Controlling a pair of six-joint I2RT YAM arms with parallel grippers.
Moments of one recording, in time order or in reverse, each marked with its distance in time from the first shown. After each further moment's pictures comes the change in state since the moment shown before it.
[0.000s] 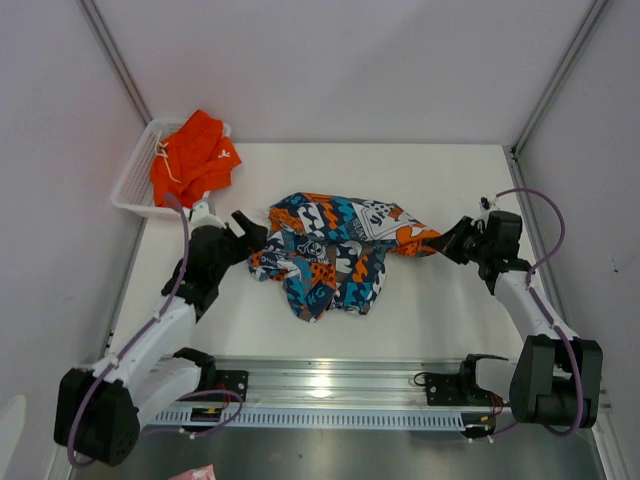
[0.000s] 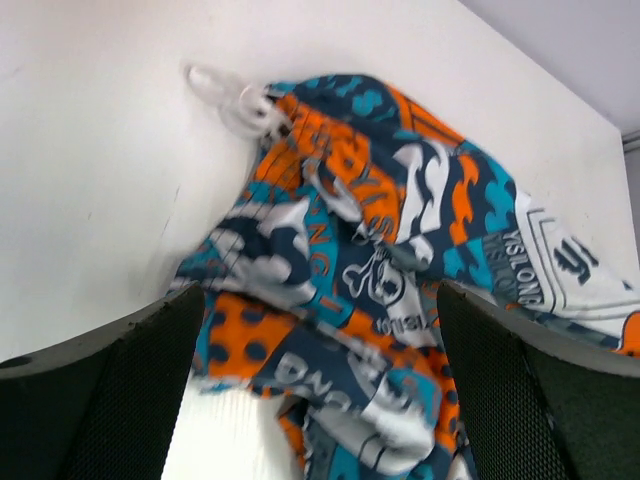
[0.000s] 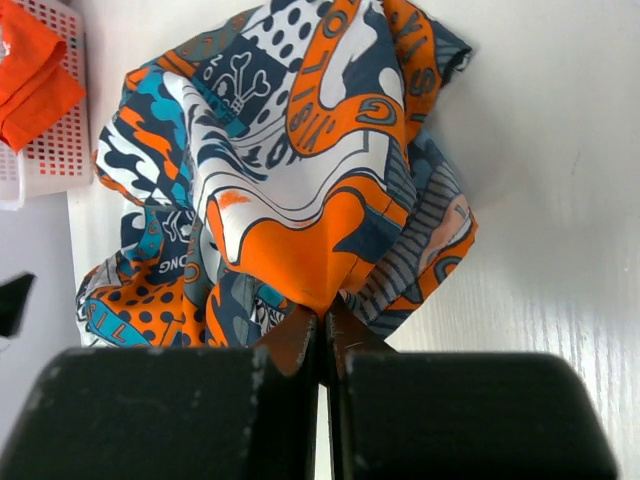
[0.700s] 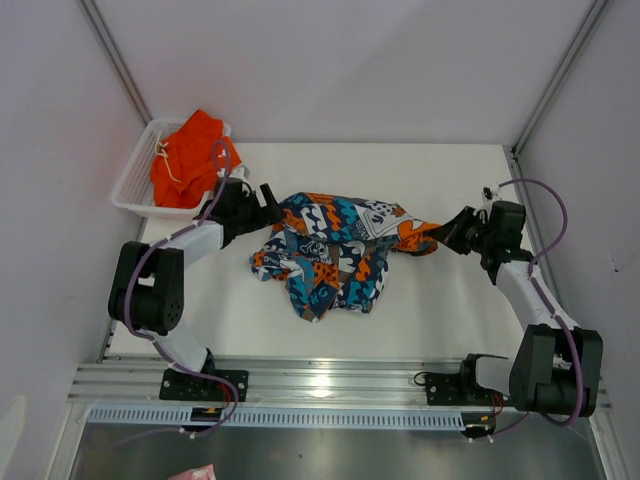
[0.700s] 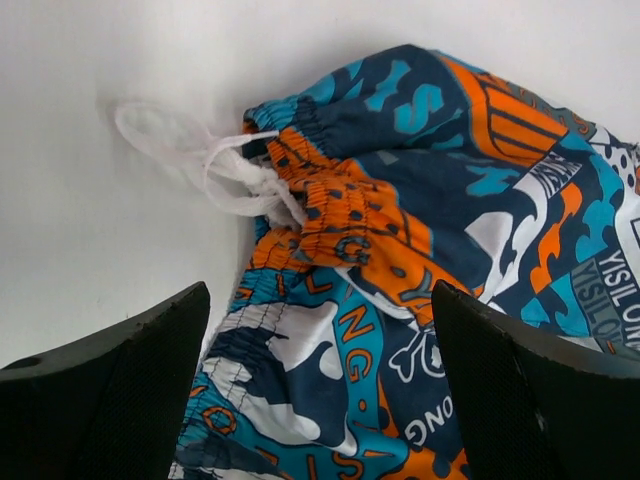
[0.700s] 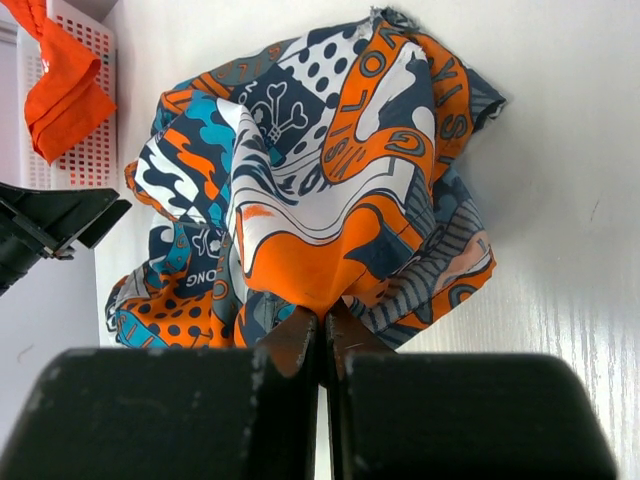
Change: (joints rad) left arm 0.113 0.768 0.492 -0.010 0.313 0.187; right arm -0.012 0.047 0.074 0.002 -0.031 0.009
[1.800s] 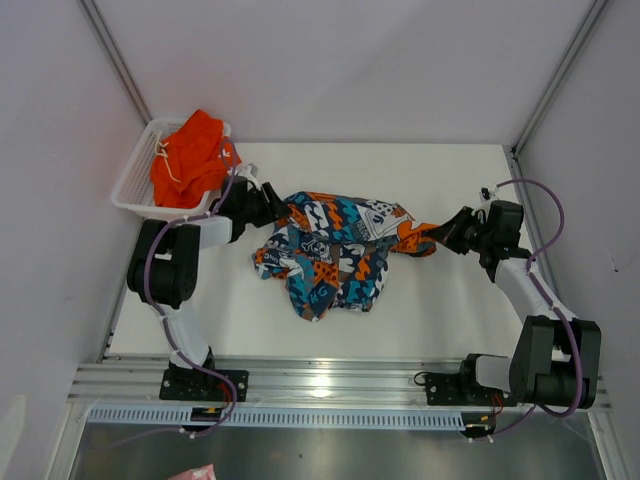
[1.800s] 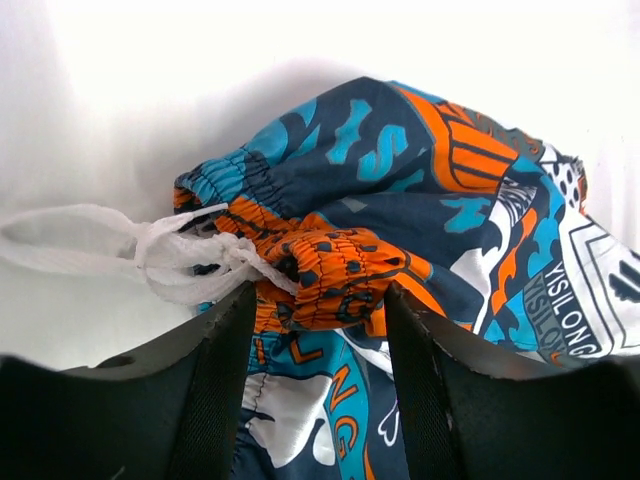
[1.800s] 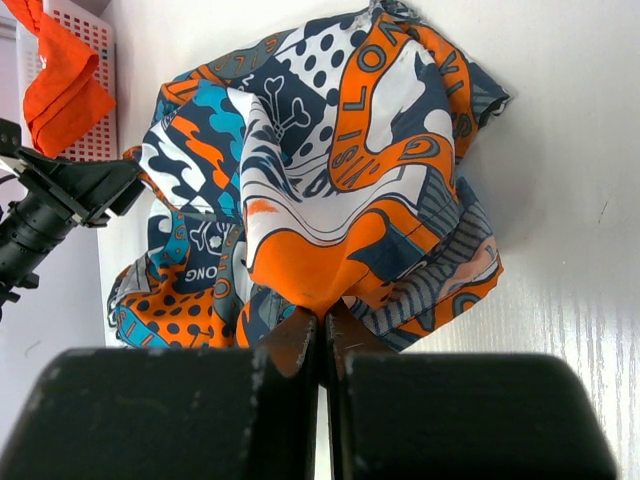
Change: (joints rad) left arm 0.023 0.204 0.039 0.235 0.175 -0.070; right arm -0.002 0.049 0.000 0.026 -0.021 0.008
